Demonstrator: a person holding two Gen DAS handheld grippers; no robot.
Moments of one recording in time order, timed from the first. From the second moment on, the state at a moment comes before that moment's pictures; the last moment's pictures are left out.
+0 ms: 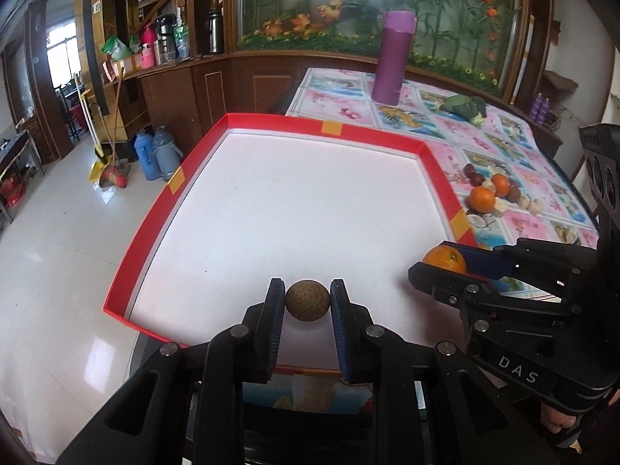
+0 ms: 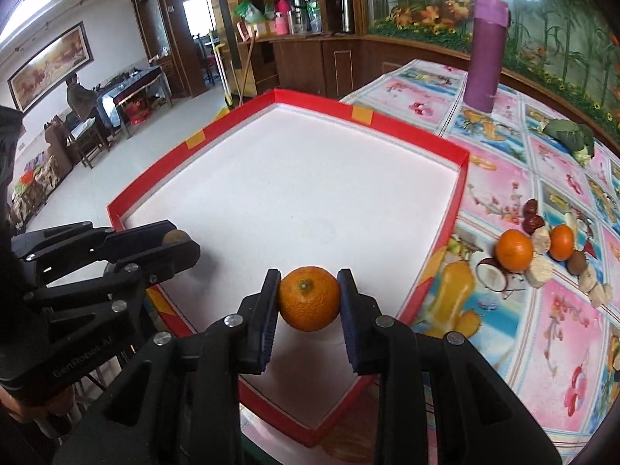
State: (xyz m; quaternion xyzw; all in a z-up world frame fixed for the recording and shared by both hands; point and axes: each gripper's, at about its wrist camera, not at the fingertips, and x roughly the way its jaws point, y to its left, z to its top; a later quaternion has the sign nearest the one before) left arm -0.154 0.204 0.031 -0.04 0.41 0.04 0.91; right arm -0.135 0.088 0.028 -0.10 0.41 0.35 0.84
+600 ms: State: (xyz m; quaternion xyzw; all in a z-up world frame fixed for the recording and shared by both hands) left arm -0.156 0.182 0.044 -0.03 0.40 0.06 0.91; right arm -0.129 0.025 0.056 -0.04 0.38 0.32 0.87
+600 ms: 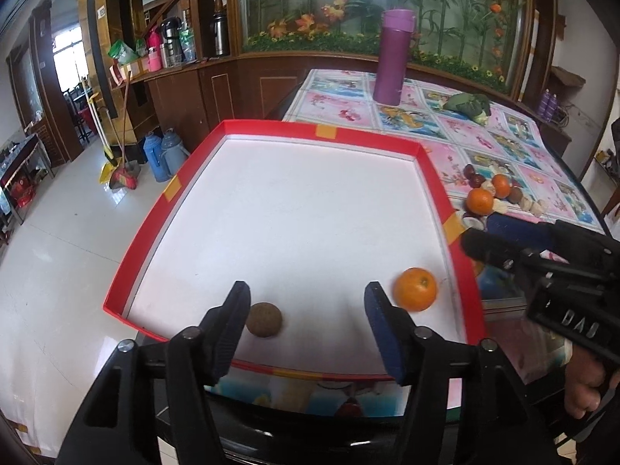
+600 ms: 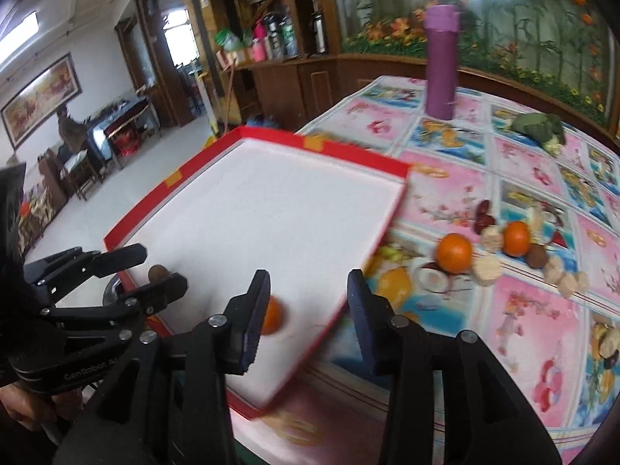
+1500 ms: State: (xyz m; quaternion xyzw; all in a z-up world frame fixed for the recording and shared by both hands) left arm -0.066 0.055 0.059 0.07 0.43 -0.10 0.89; right arm -0.076 -0.248 0.042 0.03 0.38 0.11 0.92
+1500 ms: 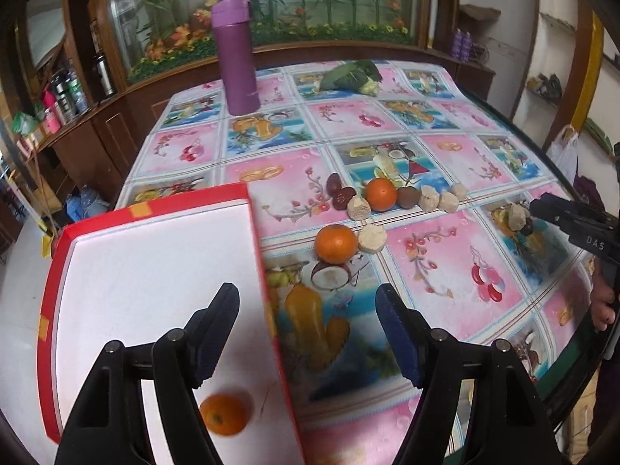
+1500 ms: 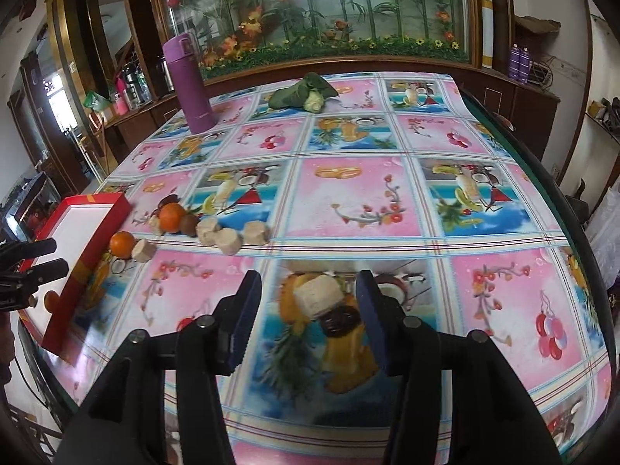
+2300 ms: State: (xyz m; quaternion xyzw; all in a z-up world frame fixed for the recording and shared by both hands) left arm -0.006 0.029 0.022 0.10 0.48 -0.14 0.86; right arm -0.066 -0.273 0.034 0.09 0.38 0.12 0.91
